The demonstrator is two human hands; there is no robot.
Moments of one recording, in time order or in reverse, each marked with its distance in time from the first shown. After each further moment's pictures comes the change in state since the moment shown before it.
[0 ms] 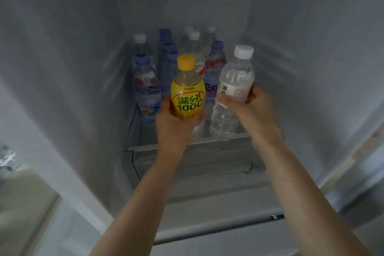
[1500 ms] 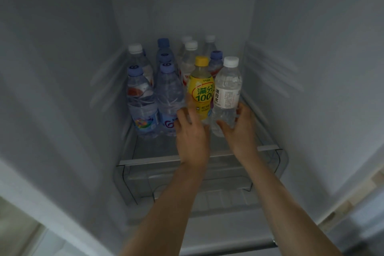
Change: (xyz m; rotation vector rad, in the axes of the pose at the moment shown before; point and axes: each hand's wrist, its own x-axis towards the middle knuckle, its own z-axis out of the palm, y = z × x) left_hand 0.006 -0.041 0.070 0.850 0.098 0.330; right_hand 0.049 0.099 0.013 -0.320 0.026 -0.150
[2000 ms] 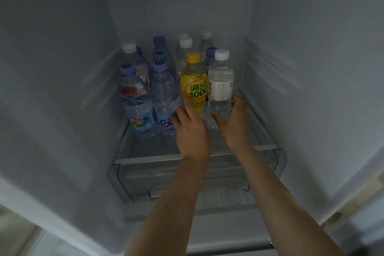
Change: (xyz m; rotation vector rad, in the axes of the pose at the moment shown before) left_hand 0.010 0.008 0.025 0.192 0.041 -0.096; right_hand 0.022 0.007 0.009 0.053 0.005 -0.048
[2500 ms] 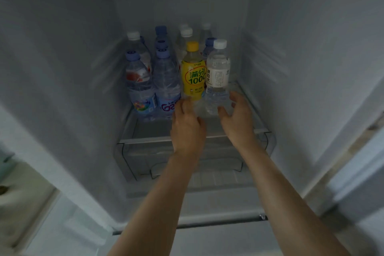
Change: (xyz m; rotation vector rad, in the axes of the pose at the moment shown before) left_hand -0.030 -0.007 -0.052 -0.301 -0.210 -0.003; right_hand -0.037 -0.025 -0.032 -0.053 -0.053 0.007
